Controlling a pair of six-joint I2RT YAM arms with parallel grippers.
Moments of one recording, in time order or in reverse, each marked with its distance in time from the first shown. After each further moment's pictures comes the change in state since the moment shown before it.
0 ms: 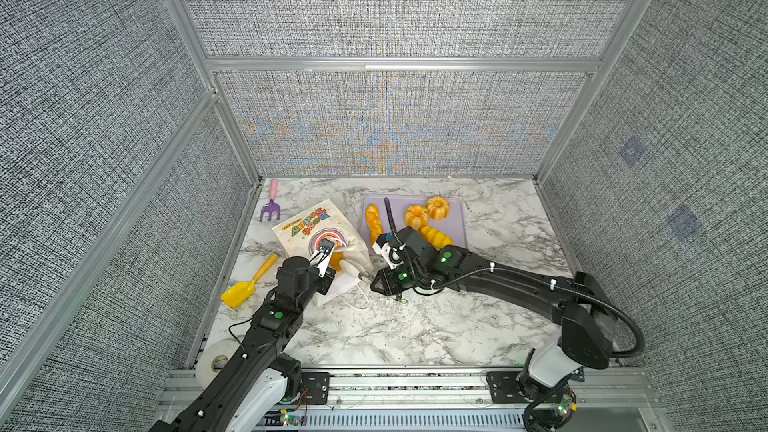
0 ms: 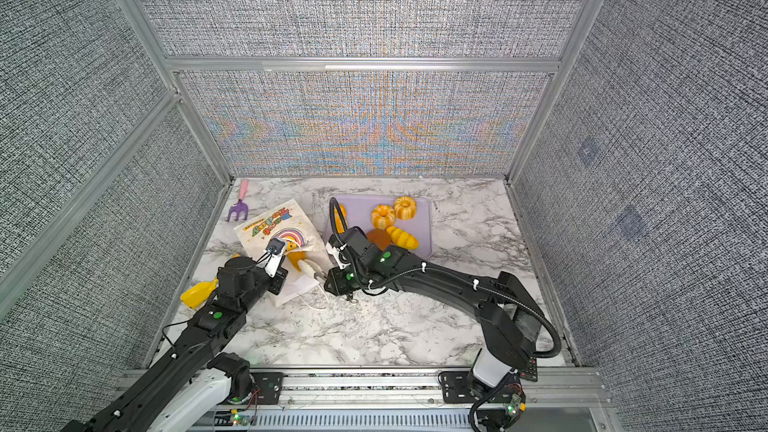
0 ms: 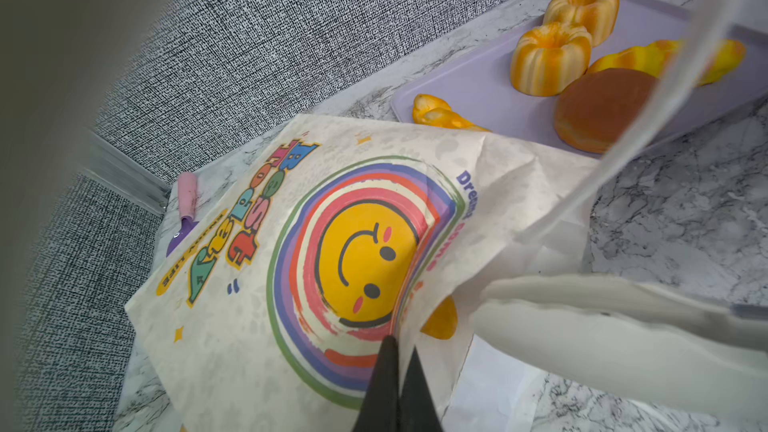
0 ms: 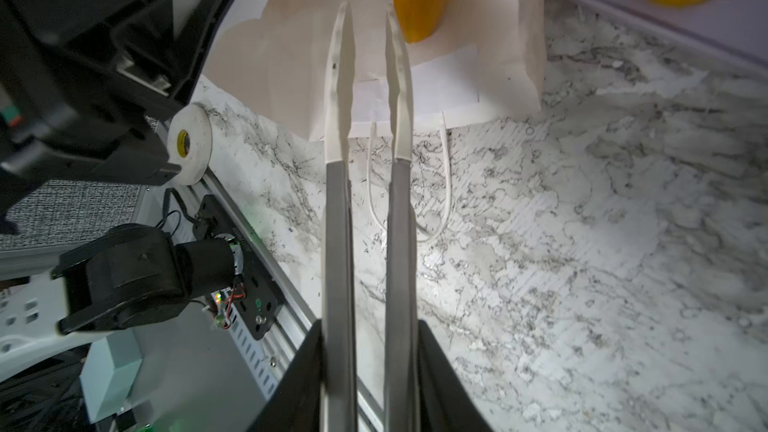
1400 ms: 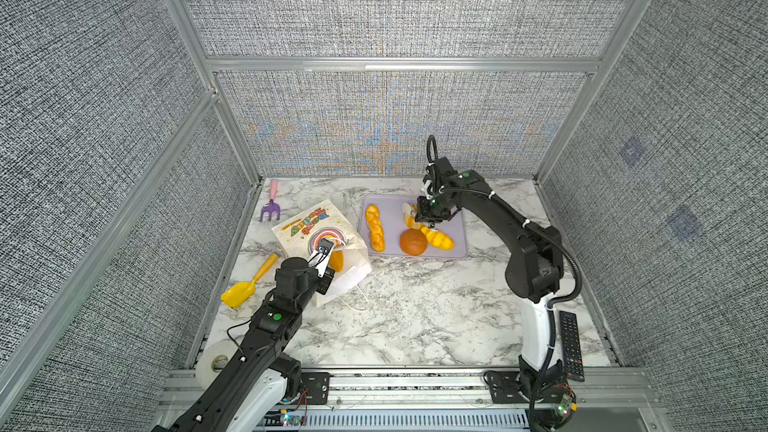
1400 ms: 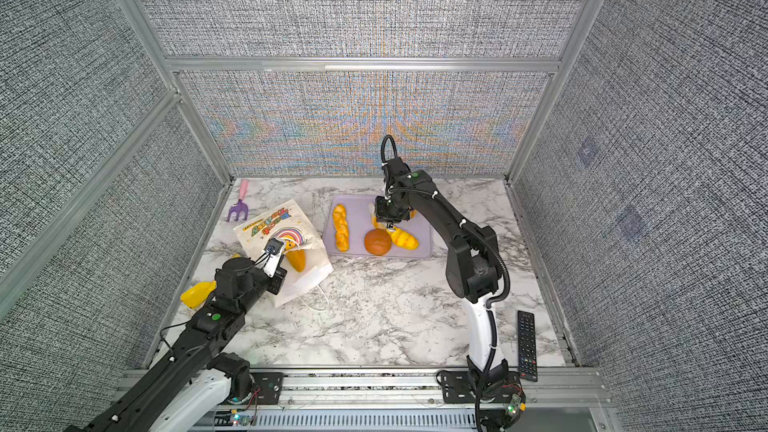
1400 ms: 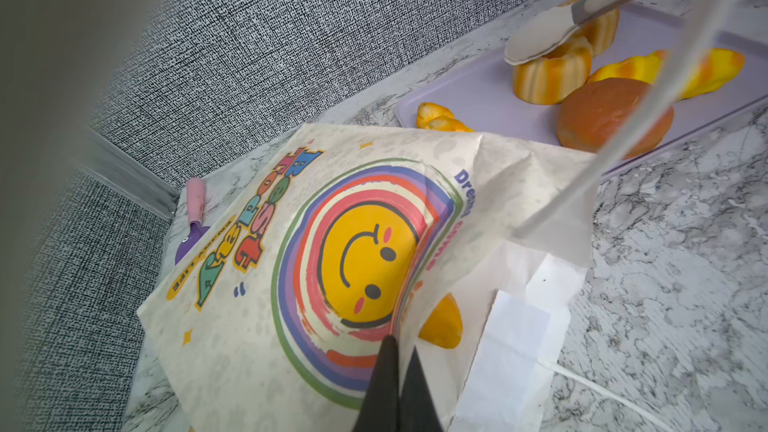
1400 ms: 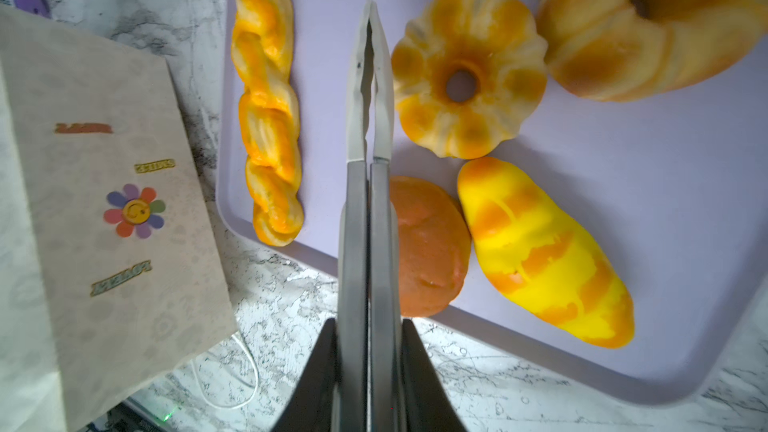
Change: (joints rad) left arm 0.000 -0.026 0.000 -0.001 -0.004 0.004; right arm -0.506 0.431 0.713 -0.543 0.027 -0.142
